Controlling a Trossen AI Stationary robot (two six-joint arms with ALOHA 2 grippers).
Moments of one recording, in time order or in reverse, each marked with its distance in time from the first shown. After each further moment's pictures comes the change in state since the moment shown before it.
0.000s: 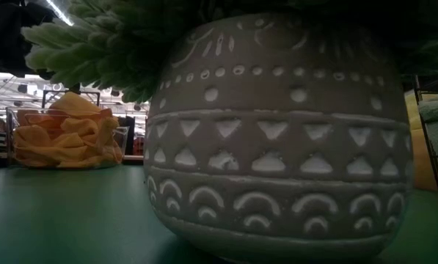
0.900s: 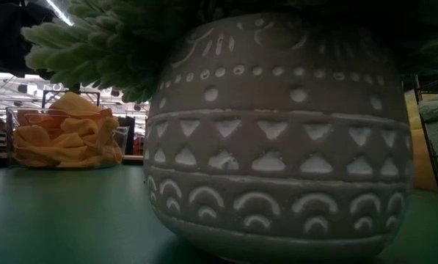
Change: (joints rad) left arm 0.000 0.000 0.000 0.000 0.000 0.000; right arm -0.001 0.006 -0.061 0.142 -0.128 -0.259
